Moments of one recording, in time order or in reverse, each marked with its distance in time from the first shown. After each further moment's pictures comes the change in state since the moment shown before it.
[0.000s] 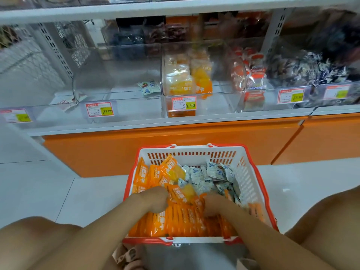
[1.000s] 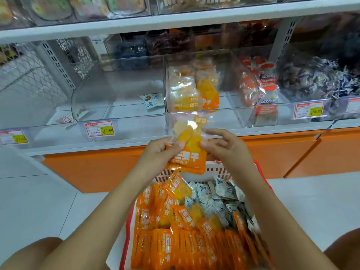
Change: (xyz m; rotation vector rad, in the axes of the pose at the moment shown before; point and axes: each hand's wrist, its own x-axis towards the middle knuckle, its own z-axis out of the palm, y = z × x) left_hand -0.045 0.010 -0.131 -1.327 0.684 0.383; right_hand -0.082 -0.014 -0.160 1.397 0.768 -0.492
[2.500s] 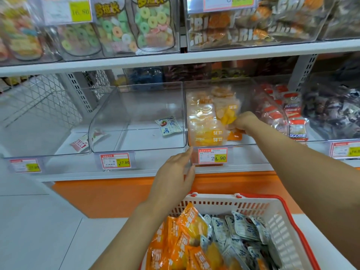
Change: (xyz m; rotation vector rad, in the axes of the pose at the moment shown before) left_hand 0.047 0.002 -0.025 0.940 0.217 0.368; right_hand 0.238 -0.033 -0.021 -0.807 0.177 0.355
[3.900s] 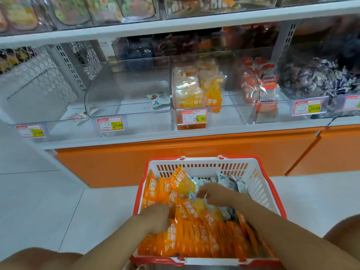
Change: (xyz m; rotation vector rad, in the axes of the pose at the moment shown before) left_hand -0.152 -0.033 0.071 0.331 -1.029 -0.221; right_hand -0.182 0.189 0.145 -0.387 -0.661 -0.408
